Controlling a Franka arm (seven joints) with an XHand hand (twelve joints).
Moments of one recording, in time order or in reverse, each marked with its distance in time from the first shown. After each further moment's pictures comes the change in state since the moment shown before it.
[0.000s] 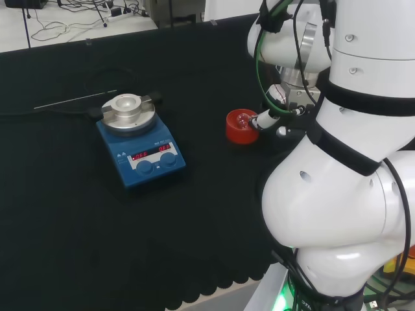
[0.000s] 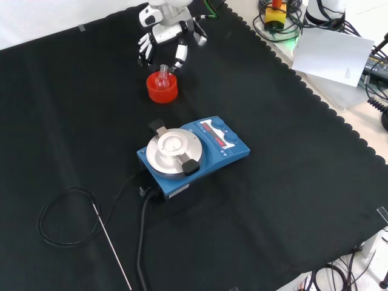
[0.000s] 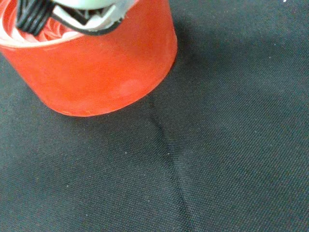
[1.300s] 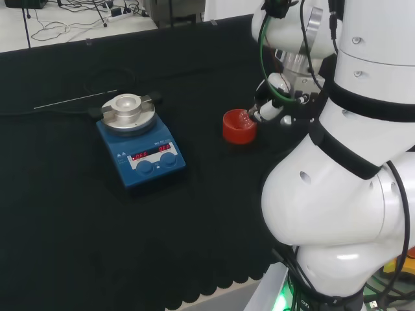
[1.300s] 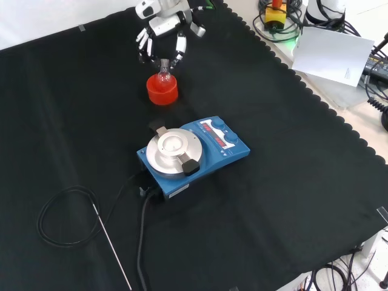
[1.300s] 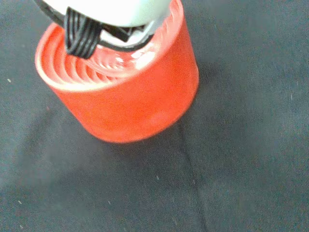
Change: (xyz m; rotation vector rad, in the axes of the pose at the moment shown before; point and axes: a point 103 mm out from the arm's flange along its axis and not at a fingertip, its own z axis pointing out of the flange) arm 0.008 -0.002 -0.034 -0.003 0.037 -0.125
